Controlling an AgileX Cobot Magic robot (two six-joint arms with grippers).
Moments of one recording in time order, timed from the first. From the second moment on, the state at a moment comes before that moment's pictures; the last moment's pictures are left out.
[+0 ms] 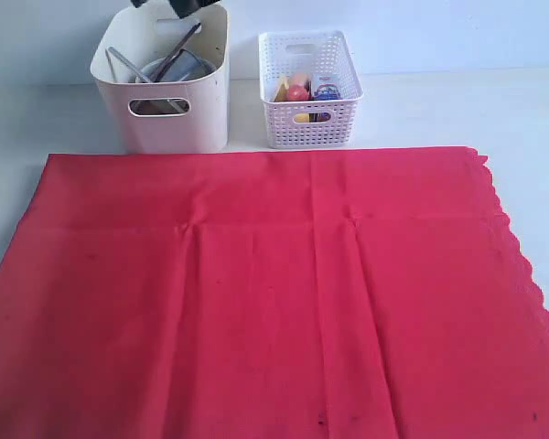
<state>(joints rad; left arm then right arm) 0.04 0.01 0.00 -0.03 0.26 -0.08 0.79 2.05 -2.03 0.15 0.91 -0.21</state>
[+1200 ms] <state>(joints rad) 0.04 0.01 0.00 -0.03 0.26 -0.08 0.79 1.42 -0.62 0.17 0.17 0.02</state>
